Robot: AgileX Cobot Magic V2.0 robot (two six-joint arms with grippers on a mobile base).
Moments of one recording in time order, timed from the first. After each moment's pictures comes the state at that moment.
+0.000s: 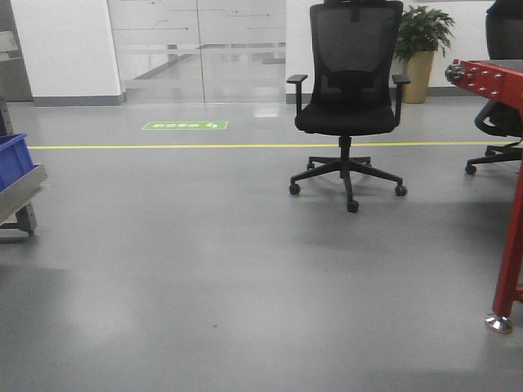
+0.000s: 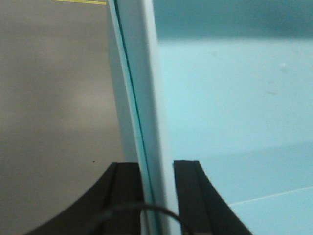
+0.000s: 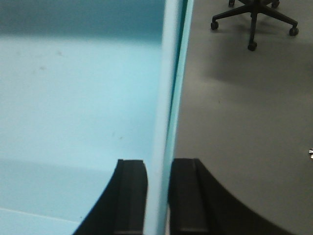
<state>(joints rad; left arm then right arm) -0.38 1.39 -1.72 -0.04 0.84 -0.13 0.45 1.62 -2.10 -0.08 1.13 0.23</state>
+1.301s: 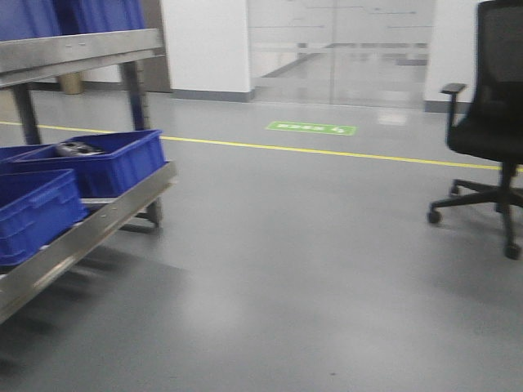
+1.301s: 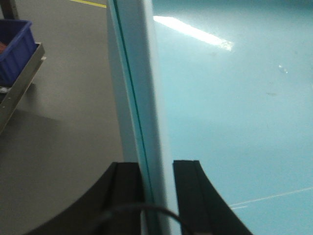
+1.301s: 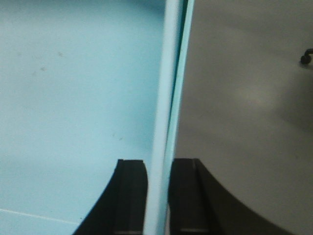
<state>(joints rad) -0.38 1.39 -1.72 -0.04 0.84 -0.13 0.45 1.62 -2.10 -0.08 1.13 0.23</state>
